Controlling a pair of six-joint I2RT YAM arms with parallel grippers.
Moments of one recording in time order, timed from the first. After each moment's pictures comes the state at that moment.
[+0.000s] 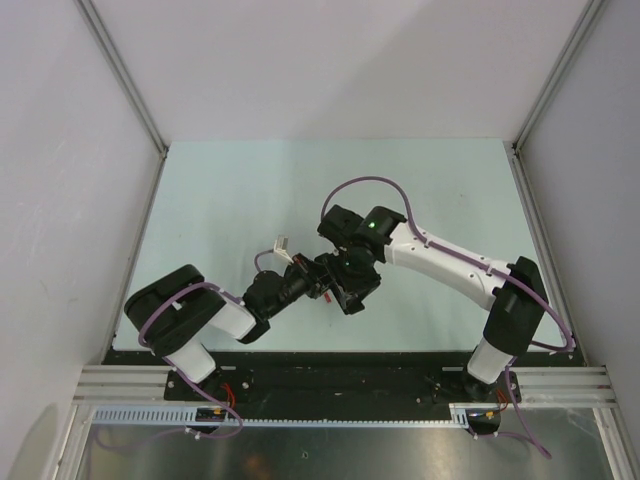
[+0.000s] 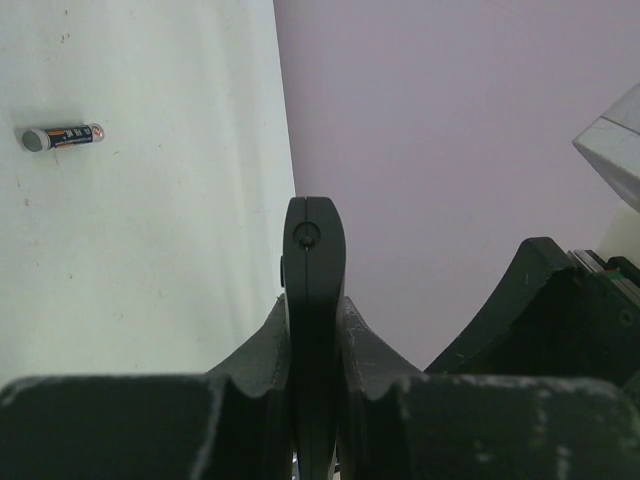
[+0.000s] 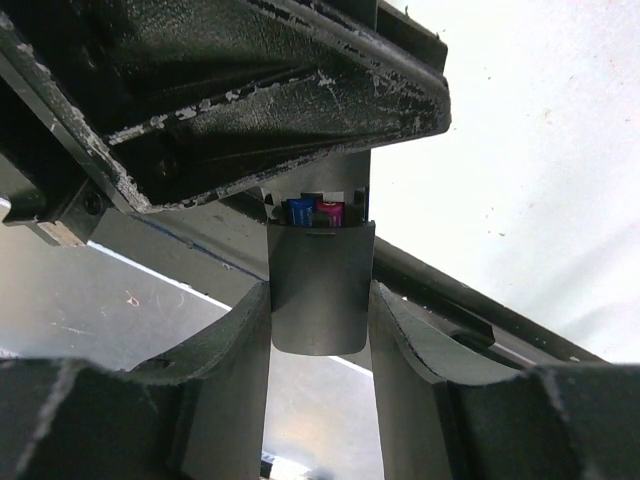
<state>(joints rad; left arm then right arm) -0.81 1.62 0.27 1.31 0.07 -1.39 0.95 1.68 1.53 -1.18 -0.10 0.46</state>
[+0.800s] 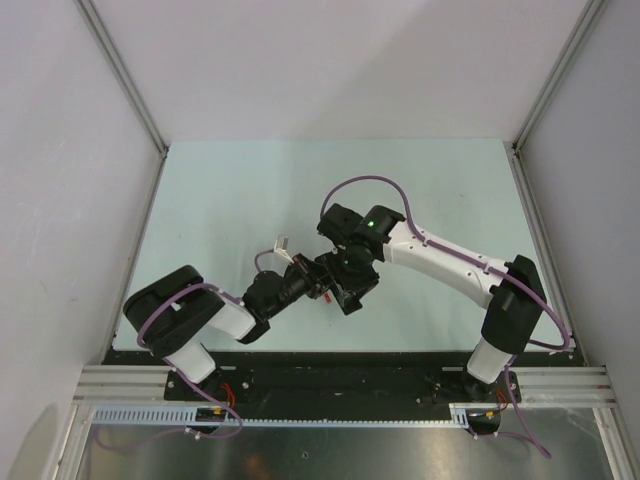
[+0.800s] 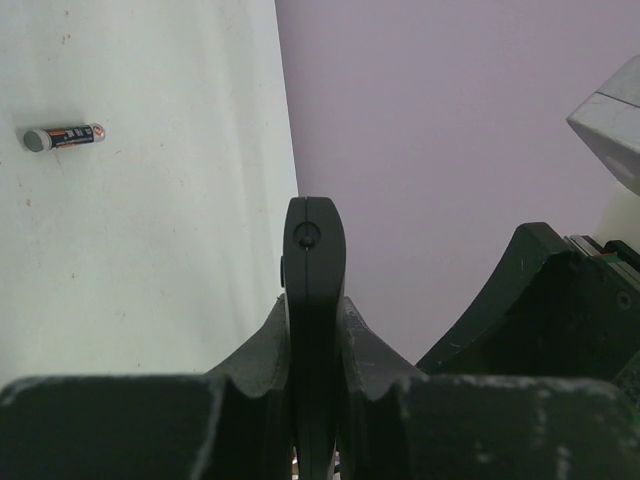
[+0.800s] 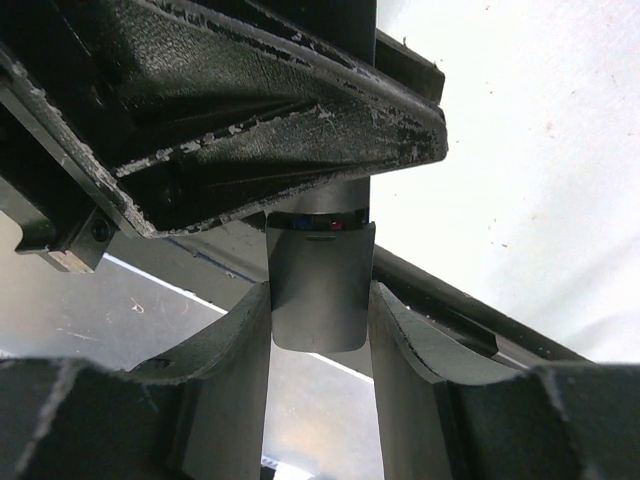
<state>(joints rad) -0.81 1.61 0.27 1.30 0.07 -1.39 0.94 1.69 1.53 -1.16 -0.10 0.46</state>
